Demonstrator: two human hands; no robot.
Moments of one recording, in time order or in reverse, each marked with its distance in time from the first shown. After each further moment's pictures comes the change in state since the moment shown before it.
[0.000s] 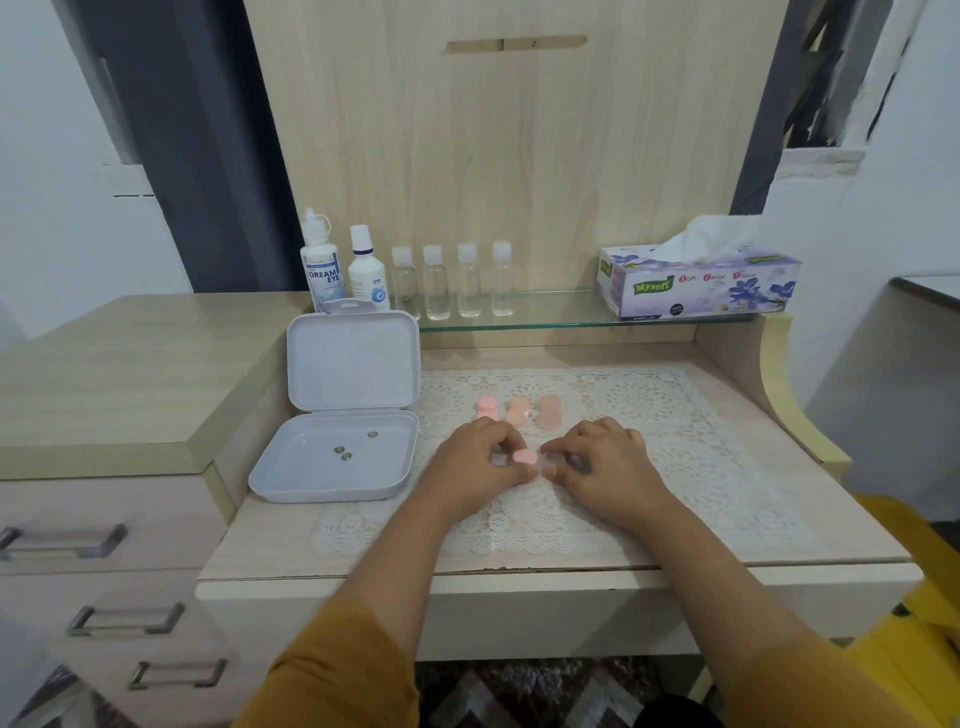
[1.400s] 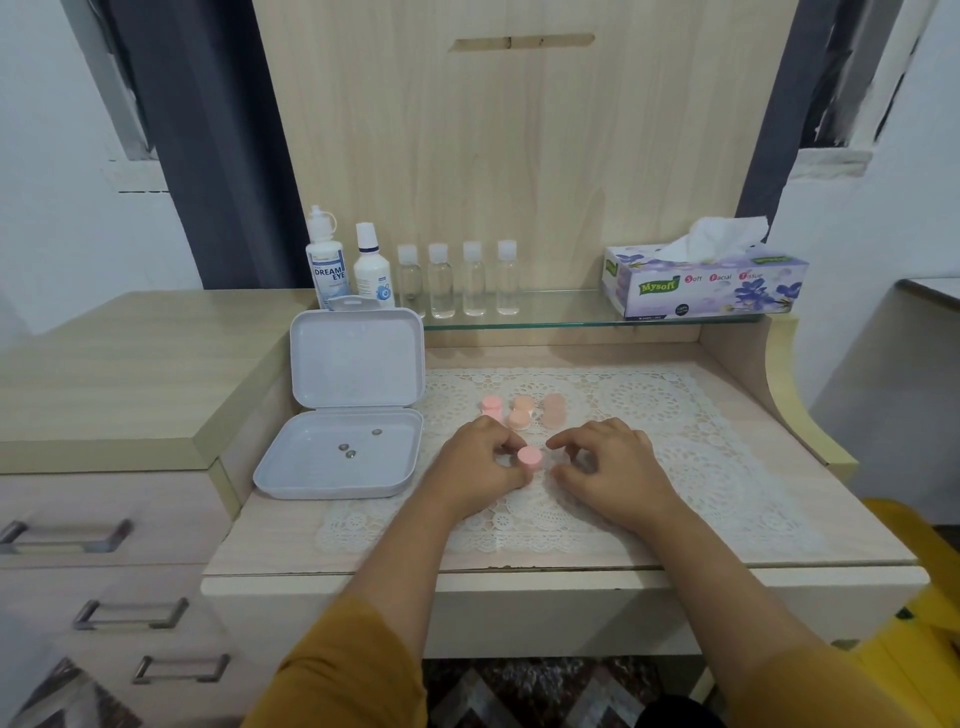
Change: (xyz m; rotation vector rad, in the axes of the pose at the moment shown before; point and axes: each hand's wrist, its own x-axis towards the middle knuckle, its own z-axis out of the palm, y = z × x) left_hand -0.001 -0.001 0.000 -0.029 0.013 -0.016; right_hand -0.004 -0.002 -0.002 0.078 0.062 0.014
